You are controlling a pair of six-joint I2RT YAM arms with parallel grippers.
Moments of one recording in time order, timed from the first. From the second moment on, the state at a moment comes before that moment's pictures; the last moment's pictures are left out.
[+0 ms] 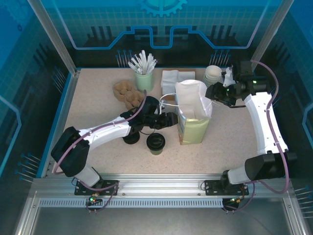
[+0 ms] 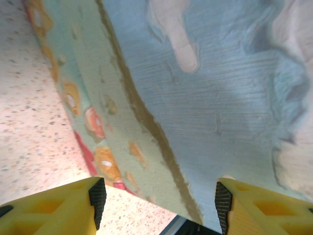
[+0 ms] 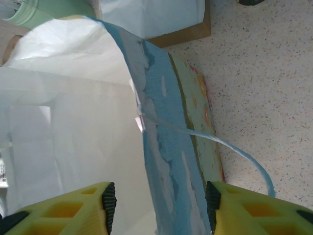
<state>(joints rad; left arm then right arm) -0.70 1.56 1.05 -0.14 0.37 -0.91 0.05 1.44 1.66 -1.26 -0.32 0.36</state>
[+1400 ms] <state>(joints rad) -0.25 1.79 1.45 -0.75 -0.10 -0.76 -0.01 1.13 1.55 -1.35 -0.41 0.32</state>
